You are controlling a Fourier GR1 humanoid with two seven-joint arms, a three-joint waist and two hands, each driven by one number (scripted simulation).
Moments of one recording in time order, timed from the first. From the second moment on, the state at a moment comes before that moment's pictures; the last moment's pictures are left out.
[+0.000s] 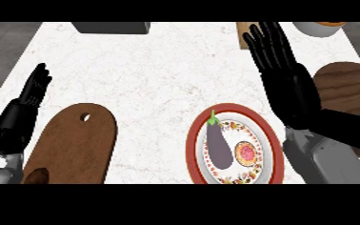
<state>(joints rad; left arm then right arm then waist) -0.06 0.53 -0.07 -1.51 0.15 0.17 -0.12 -0.41 -0.33 0.31 -1.69 -0.47 -0.16 -0.20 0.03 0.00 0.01</state>
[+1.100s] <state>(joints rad) -0.21 0.42 -0.14 -1.58 0.05 0.30 0.12 -0.31 -0.73 0.21 -1.16 -0.27 0.51 -0.68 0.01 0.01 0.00</state>
